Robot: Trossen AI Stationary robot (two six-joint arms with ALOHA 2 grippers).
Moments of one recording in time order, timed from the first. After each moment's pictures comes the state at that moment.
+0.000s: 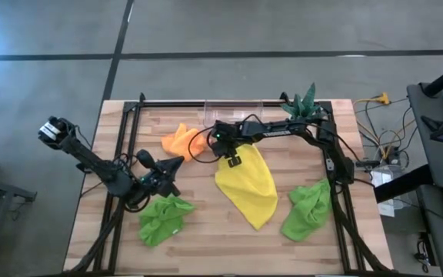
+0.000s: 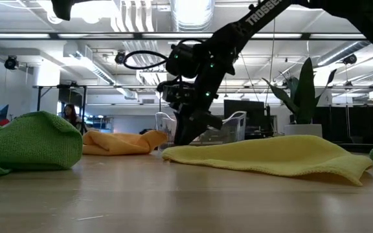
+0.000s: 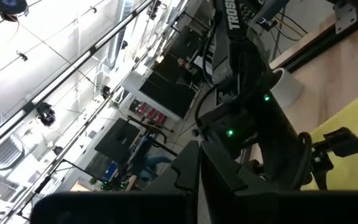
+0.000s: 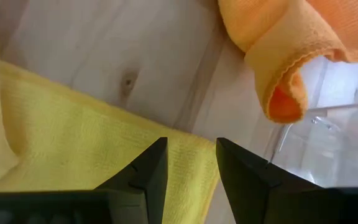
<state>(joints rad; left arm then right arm) -0.62 1.14 0.55 0.87 -1.32 1.16 -0.23 2.15 1.53 -0.47 -0.01 -0.71</state>
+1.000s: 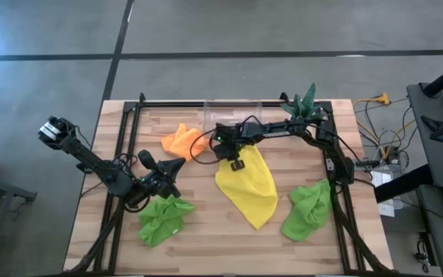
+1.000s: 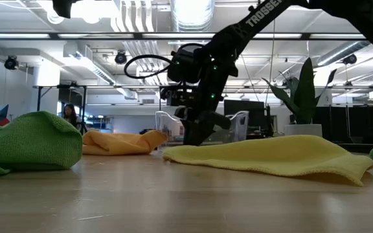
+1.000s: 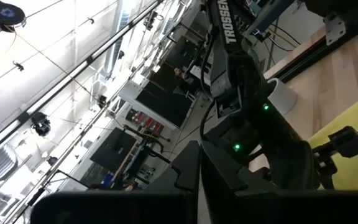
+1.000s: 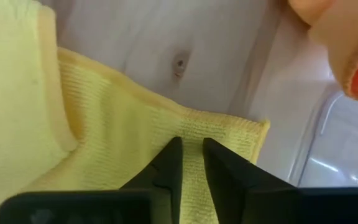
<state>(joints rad) -0.62 1.13 0.55 0.87 -1.27 1.16 -0.23 2.16 1.52 -0.55 -0.09 -0.63</state>
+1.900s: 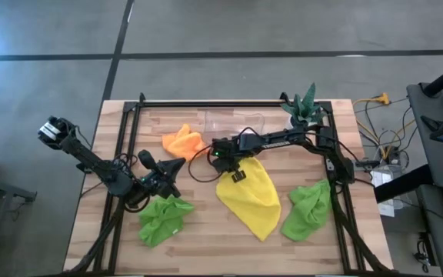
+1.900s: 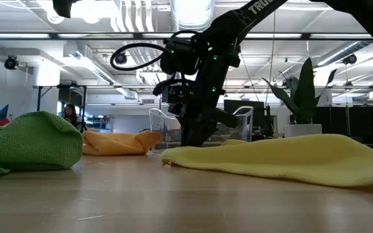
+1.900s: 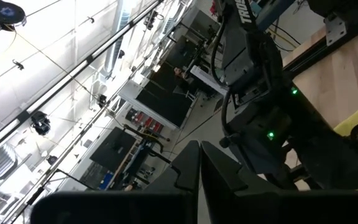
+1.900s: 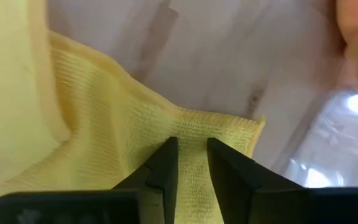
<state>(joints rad) -0.62 1.13 0.55 0.87 -1.27 1.16 -0.11 2.15 1.53 -0.60 0.00 -0.63</state>
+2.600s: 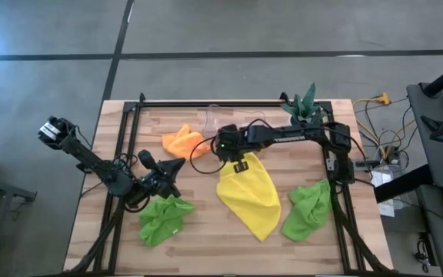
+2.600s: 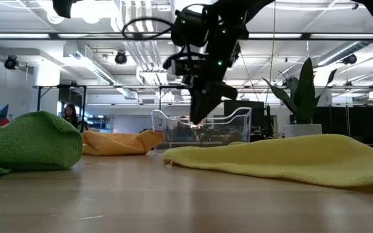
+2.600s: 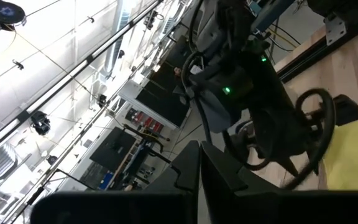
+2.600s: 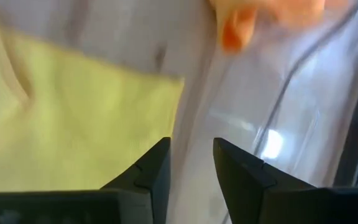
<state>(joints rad) -0.62 1.13 0.55 0.87 -1.27 1.16 -0.12 2.00 1.53 -0.71 0.19 -0.53</state>
